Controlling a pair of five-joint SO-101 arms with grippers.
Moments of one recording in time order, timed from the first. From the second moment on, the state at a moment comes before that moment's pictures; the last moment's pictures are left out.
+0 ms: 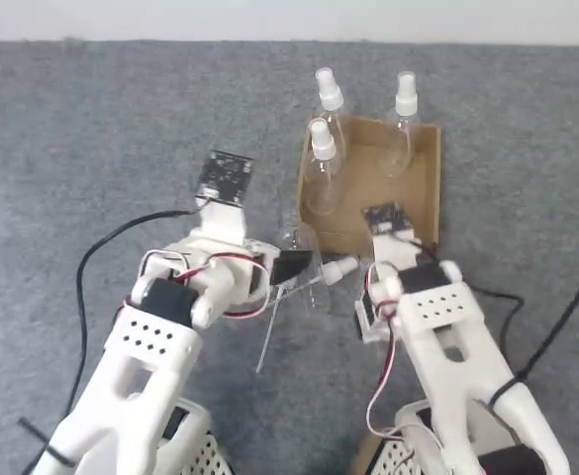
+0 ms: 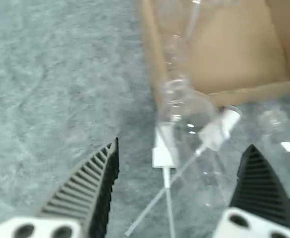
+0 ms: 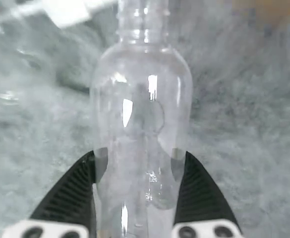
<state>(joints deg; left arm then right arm) 12.9 -45.4 60.1 50.1 9.4 -18.5 -31.4 54.6 70.7 -3.6</state>
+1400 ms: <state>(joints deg) 15.4 -45.0 61.1 50.1 9.4 32.3 -11.3 35.0 57.3 26.7</state>
